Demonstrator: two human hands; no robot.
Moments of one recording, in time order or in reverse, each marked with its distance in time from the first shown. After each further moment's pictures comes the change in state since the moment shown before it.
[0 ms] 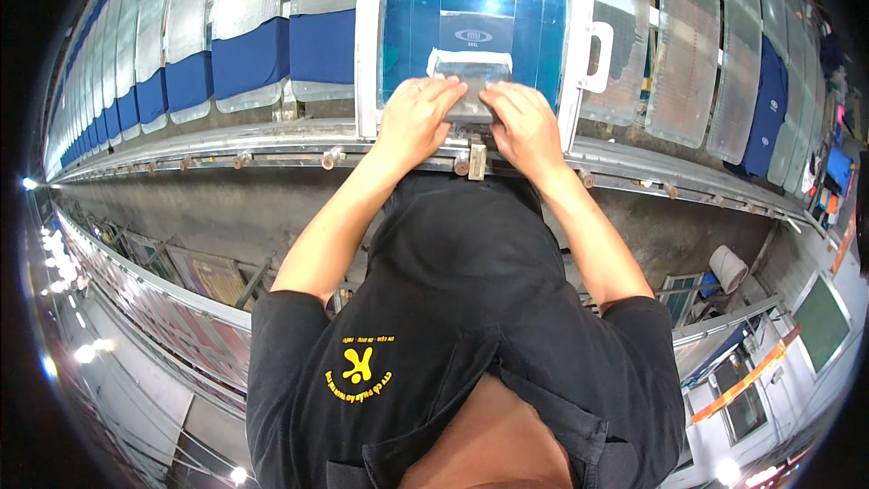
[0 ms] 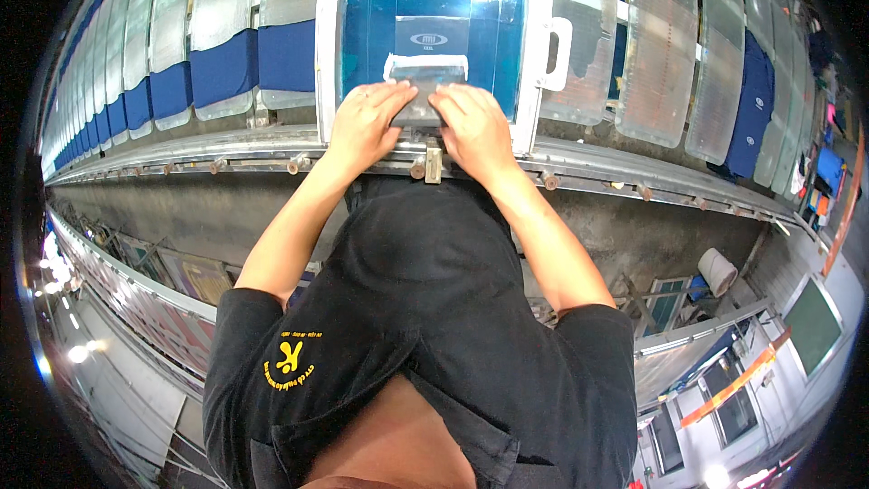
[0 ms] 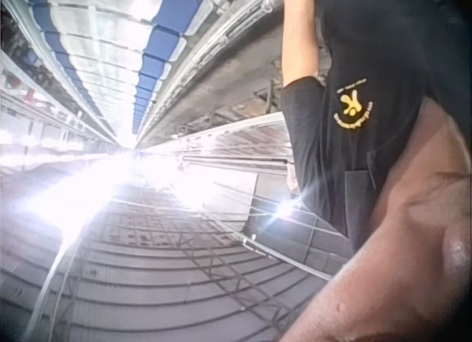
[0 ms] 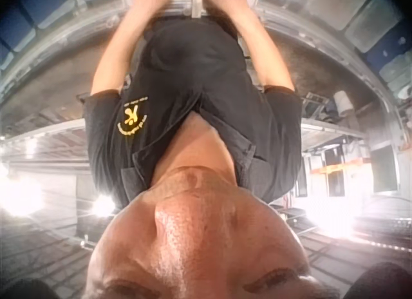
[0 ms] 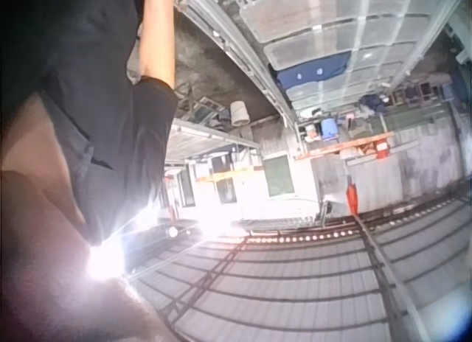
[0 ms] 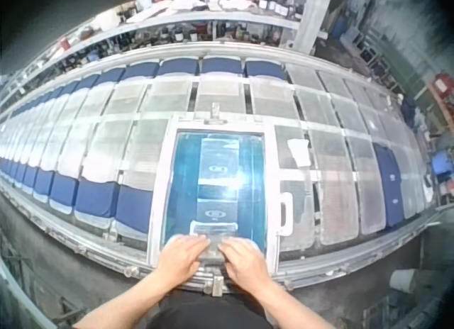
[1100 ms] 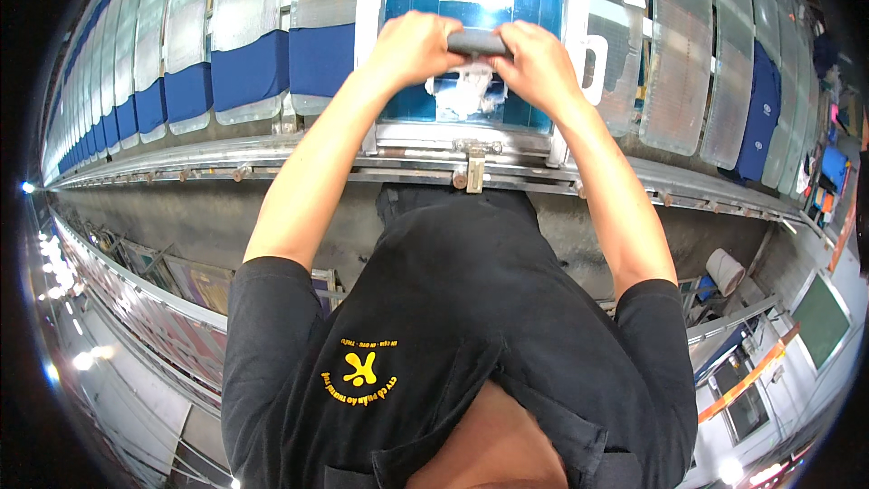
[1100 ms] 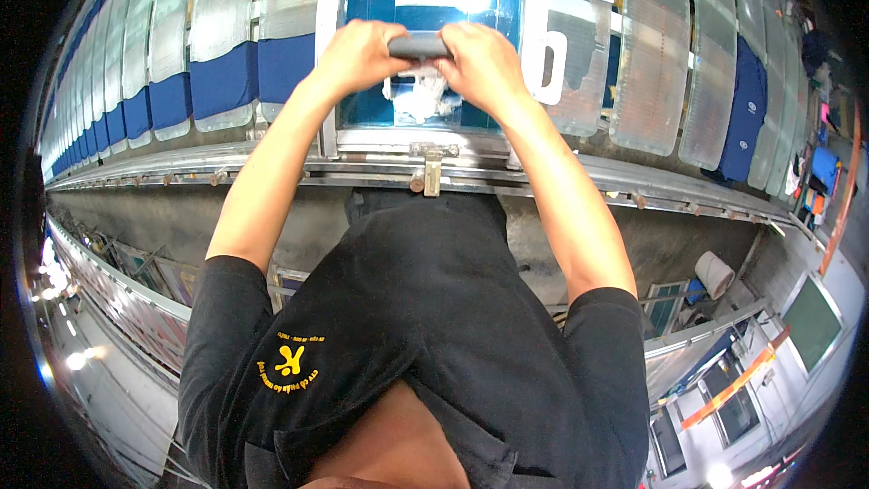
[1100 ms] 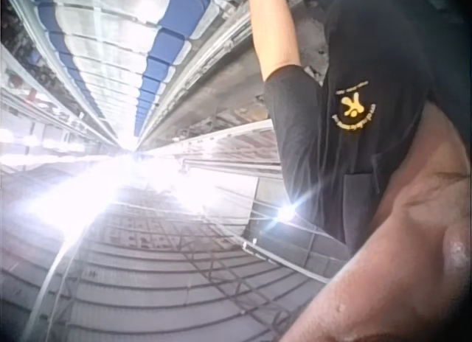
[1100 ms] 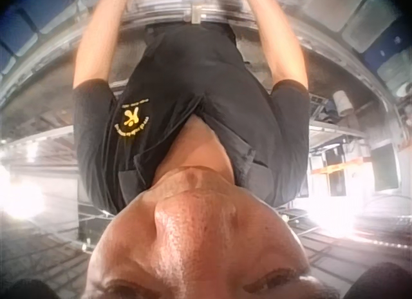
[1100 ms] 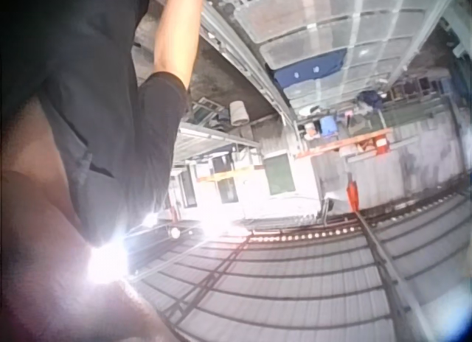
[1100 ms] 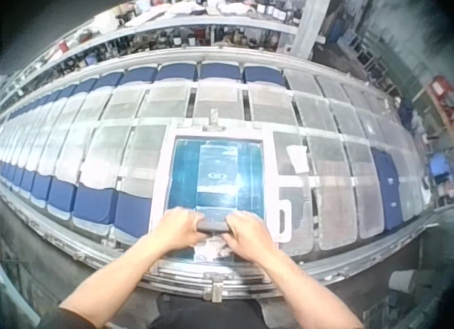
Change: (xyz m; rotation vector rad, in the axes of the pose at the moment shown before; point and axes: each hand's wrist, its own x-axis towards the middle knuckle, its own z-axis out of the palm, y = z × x) left_hand 0.116 -0.043 -0.040 -0.077 -0.287 -0.217; right_hand 0.098 0.043 -0.025 -0.006 -0.097 0.066
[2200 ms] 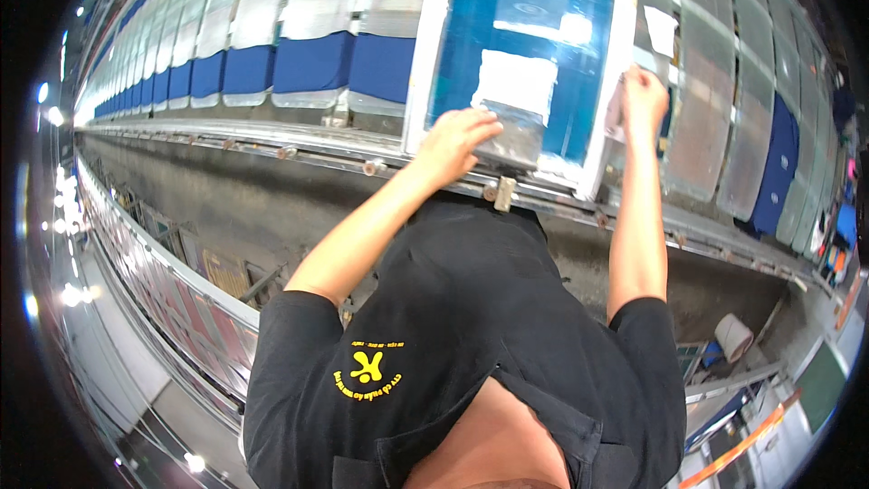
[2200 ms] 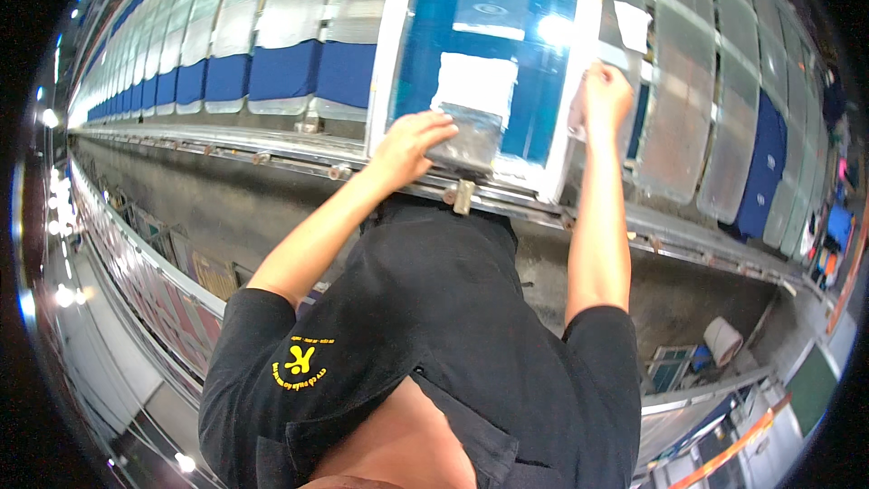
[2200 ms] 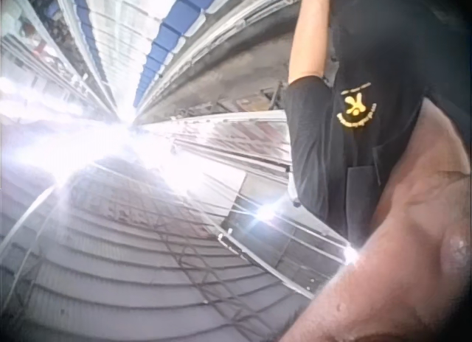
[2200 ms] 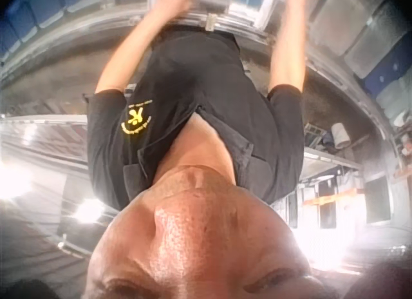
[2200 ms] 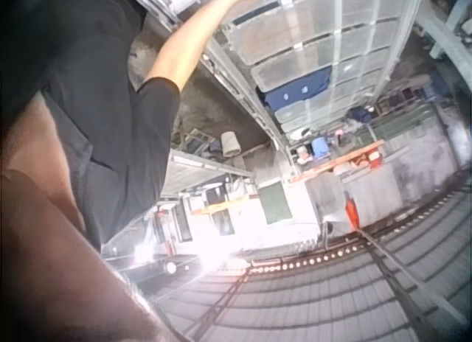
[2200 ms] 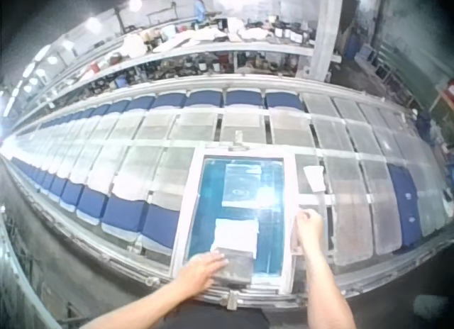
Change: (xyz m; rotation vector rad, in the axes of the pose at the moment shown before) left_hand -0.123 -0.001 0.084 -0.031 0.217 0.200; right_hand -0.033 0.106 -0.018 0.150 0.529 0.736
